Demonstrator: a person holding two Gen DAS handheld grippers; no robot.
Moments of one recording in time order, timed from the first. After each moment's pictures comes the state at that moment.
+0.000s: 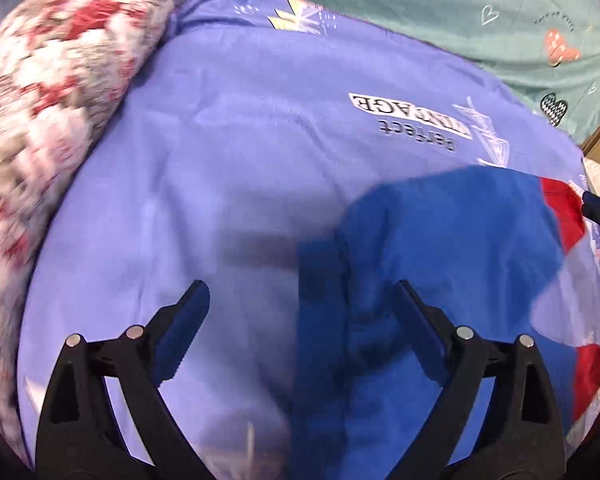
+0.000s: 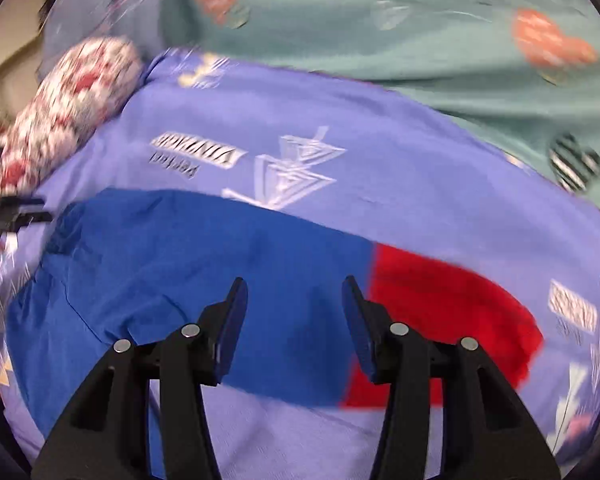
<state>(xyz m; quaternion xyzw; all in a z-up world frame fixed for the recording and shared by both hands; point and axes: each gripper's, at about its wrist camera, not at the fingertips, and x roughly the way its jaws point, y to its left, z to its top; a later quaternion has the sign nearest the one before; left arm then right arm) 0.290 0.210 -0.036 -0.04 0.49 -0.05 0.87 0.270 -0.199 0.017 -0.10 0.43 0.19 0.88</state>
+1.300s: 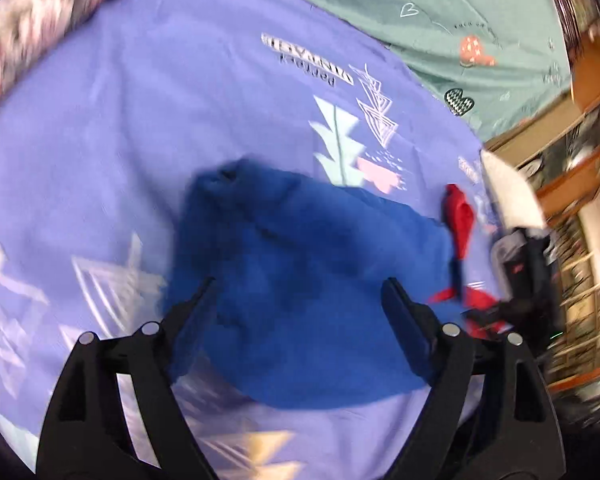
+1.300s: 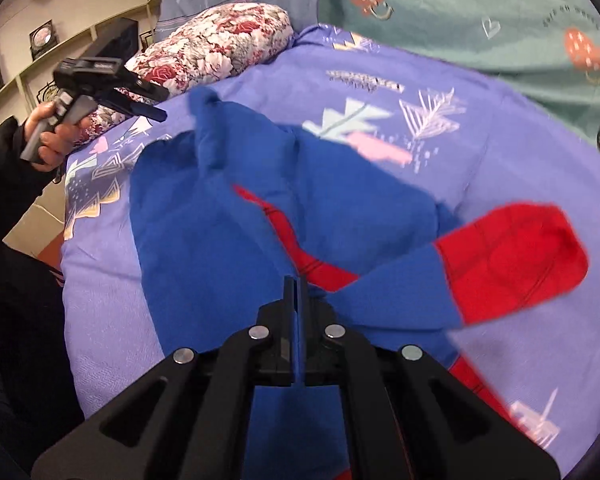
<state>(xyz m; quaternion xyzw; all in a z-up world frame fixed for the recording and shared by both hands) 0.147 0.203 -0.025 -0.20 0.52 -0.19 0.81 0.030 -0.201 -0.043 -0.10 0.38 0.33 0.86</state>
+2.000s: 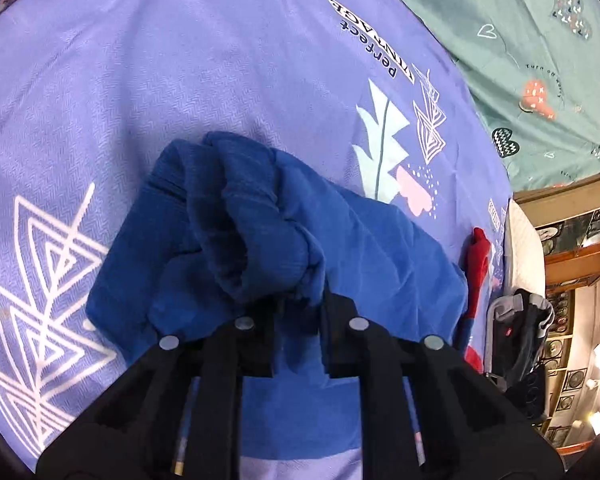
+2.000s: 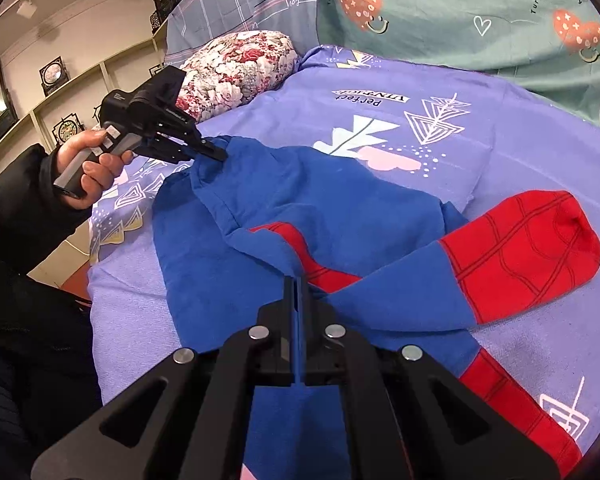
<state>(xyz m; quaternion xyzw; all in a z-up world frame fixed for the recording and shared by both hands) 0.184 0.179 -0.071 -0.30 0.56 -0.11 0.77 0.026 -0.210 -0.037 -0.04 0.35 0.37 0.86</state>
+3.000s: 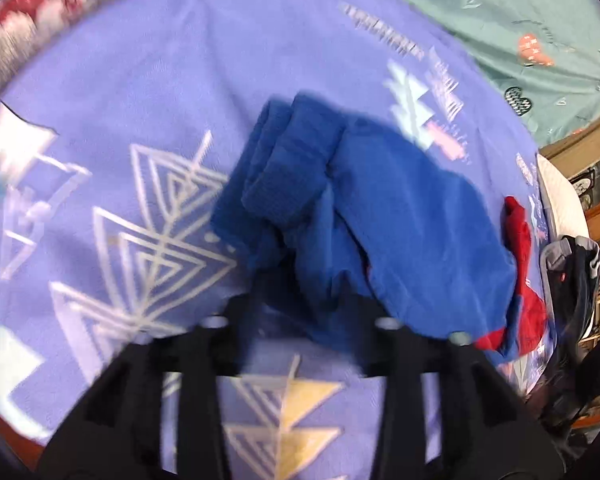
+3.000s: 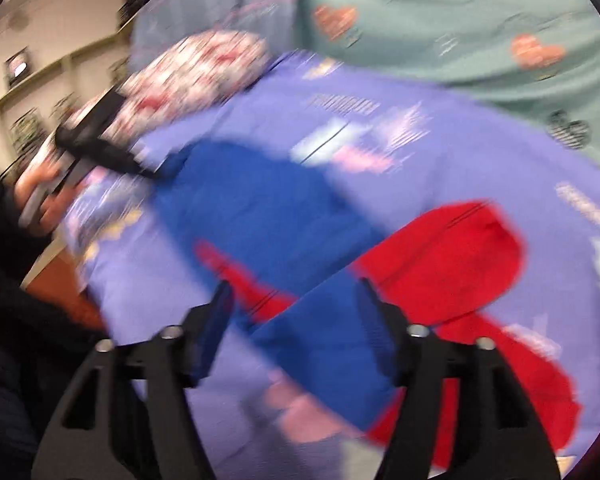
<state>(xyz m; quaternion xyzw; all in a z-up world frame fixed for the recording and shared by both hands) 0.093 0.214 -0.054 -0.17 0.53 -0.08 0.83 -0.042 -0.205 -0.003 -0.06 0.32 0.25 0.91</state>
